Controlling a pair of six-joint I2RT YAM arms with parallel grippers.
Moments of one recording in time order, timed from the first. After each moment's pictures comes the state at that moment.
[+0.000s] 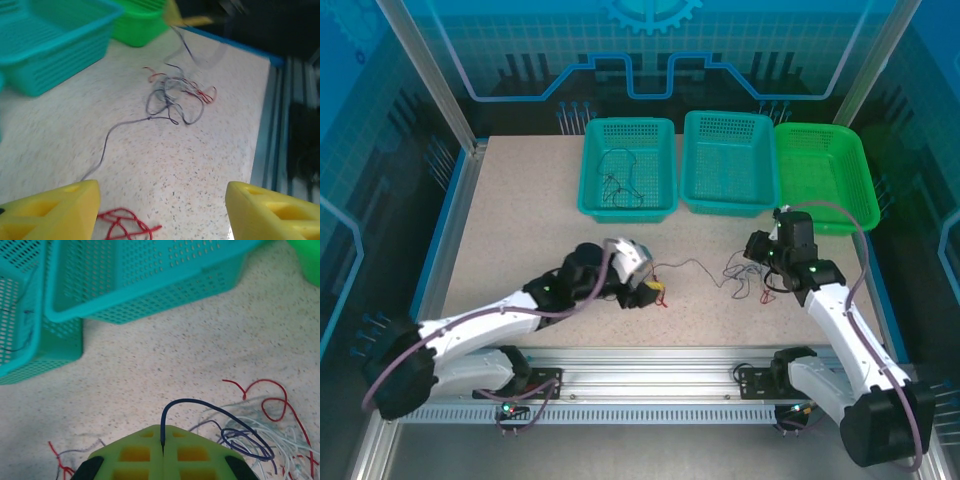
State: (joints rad) left arm -0.84 1.18 0.62 0.15 0.27 0.04; right arm 0.14 0.93 0.72 -0.51 -0.07 0.54
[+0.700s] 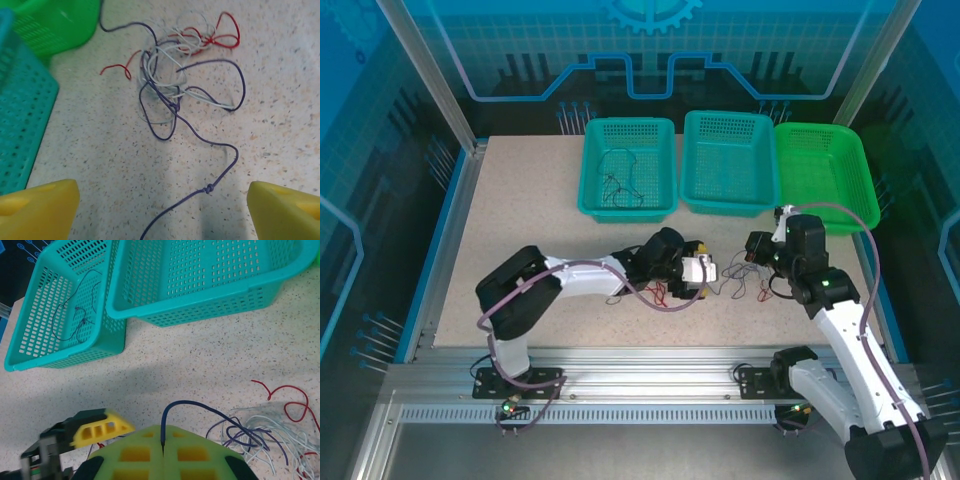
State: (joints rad) left arm -0.90 1.87 1.08 0.16 0.24 0.68; right arm 0.18 0.81 0.76 -0.59 -0.13 0.50
